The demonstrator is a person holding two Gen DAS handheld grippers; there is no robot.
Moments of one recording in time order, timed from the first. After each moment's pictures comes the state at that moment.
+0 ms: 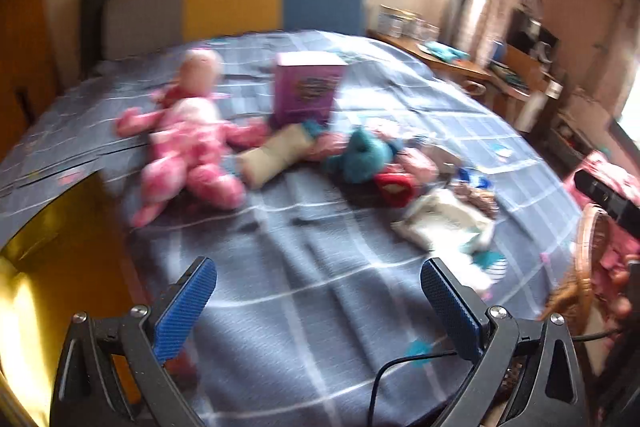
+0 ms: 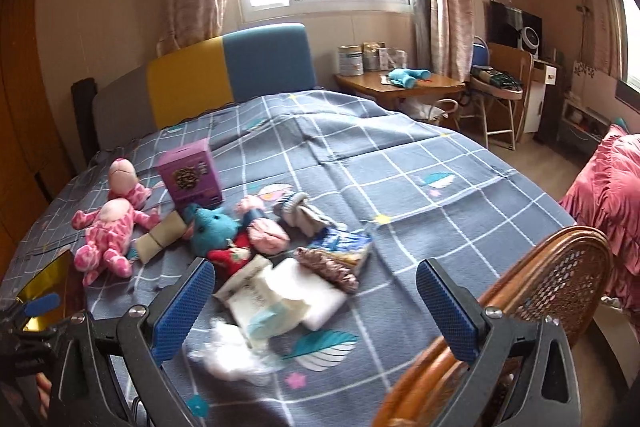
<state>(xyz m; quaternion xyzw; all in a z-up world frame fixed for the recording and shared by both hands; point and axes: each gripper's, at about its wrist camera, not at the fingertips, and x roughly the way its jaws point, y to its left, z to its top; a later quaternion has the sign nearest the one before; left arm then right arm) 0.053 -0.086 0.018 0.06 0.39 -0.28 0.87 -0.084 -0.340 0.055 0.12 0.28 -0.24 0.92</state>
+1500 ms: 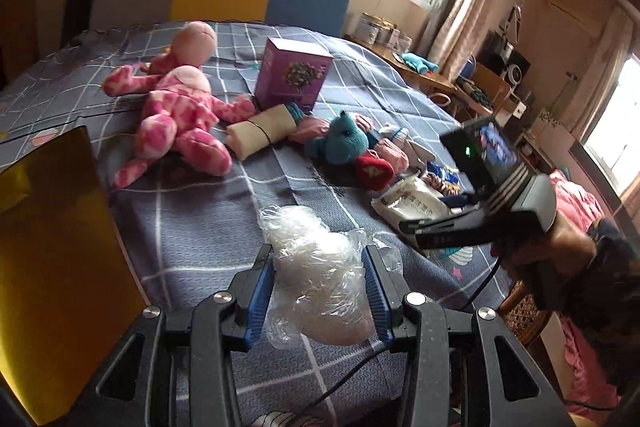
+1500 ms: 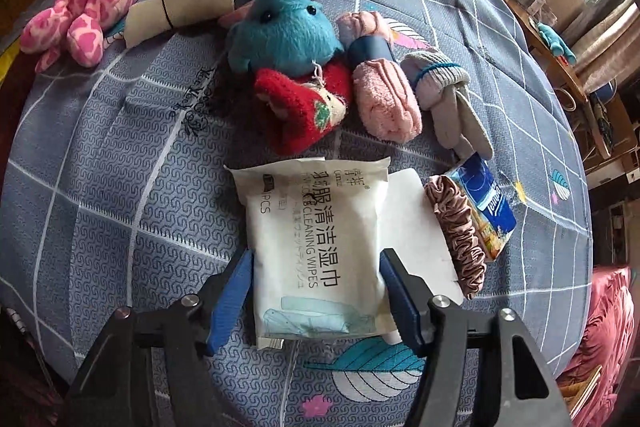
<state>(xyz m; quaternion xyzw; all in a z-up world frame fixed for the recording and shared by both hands) 0.040 -0.034 -0.002 -0.01 0.40 -0.34 0.85 0.080 -0.301 -0.076 -0.08 0.59 -0.09 0.80</state>
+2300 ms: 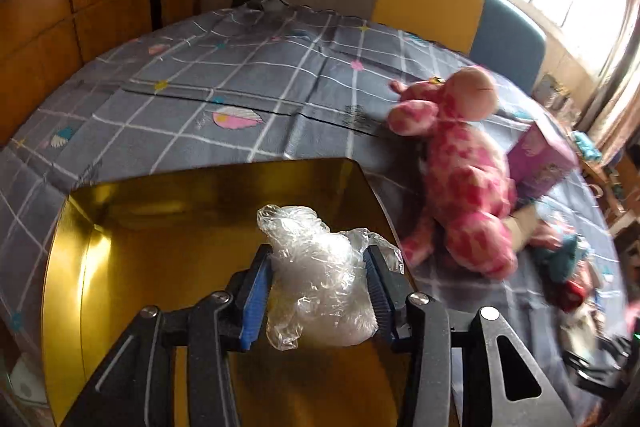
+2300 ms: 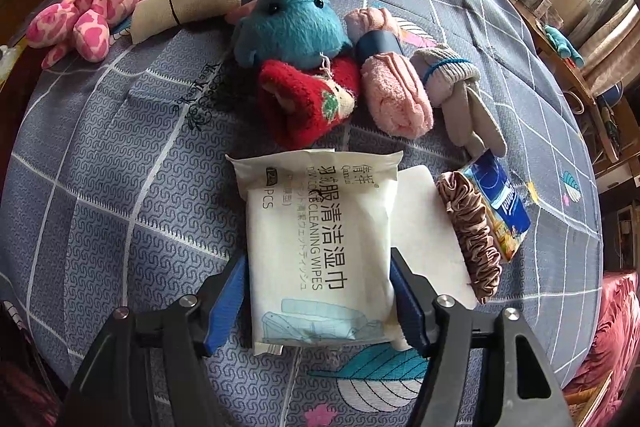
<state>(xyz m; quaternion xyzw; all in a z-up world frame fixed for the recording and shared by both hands) 0.194 0.114 -0.022 -0.07 0.44 -0.06 0.90 0.080 -0.305 -0.088 -0.07 0.58 -0.07 0.81</state>
